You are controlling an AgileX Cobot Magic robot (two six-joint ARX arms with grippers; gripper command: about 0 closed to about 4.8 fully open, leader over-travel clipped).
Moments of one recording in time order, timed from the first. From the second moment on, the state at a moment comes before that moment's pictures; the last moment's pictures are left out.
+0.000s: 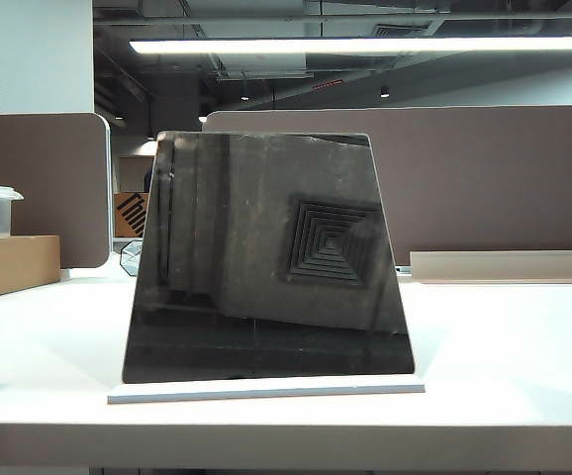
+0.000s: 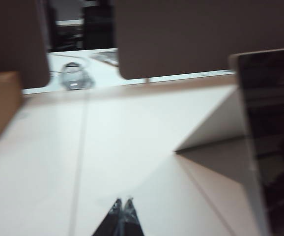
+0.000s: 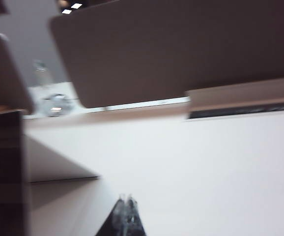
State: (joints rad) left arm -0.27 0.00 0.01 0.02 -0.02 0.03; right arm -0.02 0.00 0.00 0.12 -0.26 0.29
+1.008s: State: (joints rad) left arm -0.53 0.00 0.01 0.02 -0.02 0.03; right arm 0.02 0.59 0.58 0.14 -0.86 0.66
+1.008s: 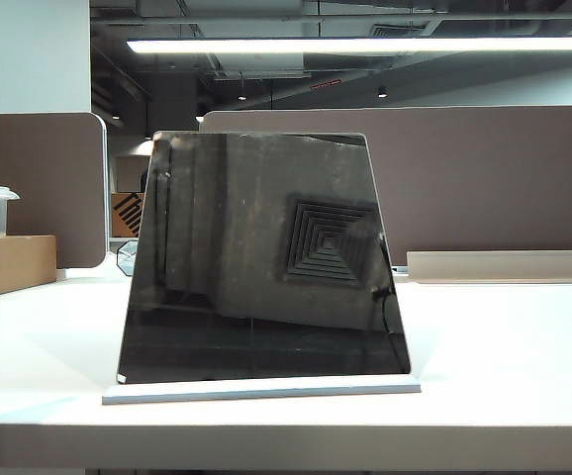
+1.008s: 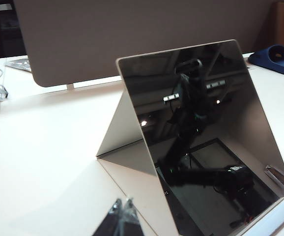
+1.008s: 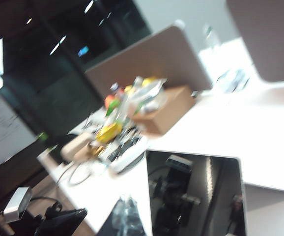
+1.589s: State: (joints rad) left arm -0.61 0.00 0.01 0.02 -0.02 0.03; right arm 0.67 1.04 0.66 0.09 -0.28 0.44
